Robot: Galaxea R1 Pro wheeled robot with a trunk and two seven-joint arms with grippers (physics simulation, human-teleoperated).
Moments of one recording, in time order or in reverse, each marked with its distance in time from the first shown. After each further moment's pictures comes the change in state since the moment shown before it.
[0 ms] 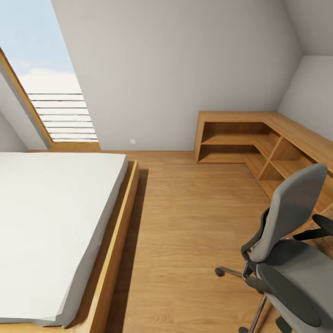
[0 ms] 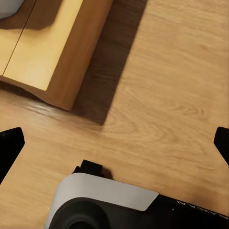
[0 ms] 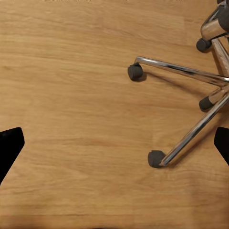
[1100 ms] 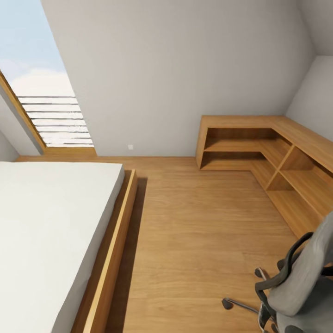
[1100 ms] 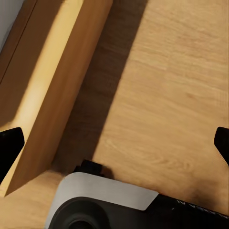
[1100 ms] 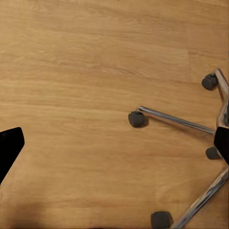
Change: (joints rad) left arm 0.000 0.000 0.000 0.001 0.000 0.000 0.000; right arm 0.000 0.001 0.000 0.001 0.000 0.000 -0.003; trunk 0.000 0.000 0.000
